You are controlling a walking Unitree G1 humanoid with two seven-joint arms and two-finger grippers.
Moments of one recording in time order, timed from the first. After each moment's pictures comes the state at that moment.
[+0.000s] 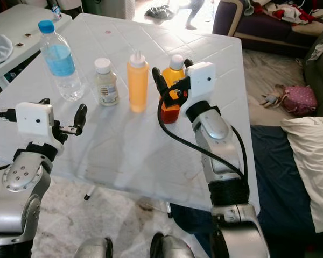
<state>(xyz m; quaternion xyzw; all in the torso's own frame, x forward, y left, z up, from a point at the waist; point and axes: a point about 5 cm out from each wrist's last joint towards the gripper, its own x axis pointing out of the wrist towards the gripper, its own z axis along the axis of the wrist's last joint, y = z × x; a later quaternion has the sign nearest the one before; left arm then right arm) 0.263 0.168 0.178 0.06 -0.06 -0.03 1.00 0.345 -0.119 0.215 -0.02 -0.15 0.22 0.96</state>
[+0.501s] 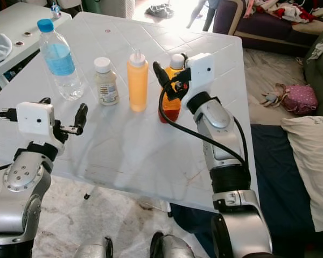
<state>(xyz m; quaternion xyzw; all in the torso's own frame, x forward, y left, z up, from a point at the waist) 0.263 0.167 0.179 0.07 -0.06 -0.03 1.00 0.356 -0.118 0.224 -0.01 -0.15 0.25 0.96</state>
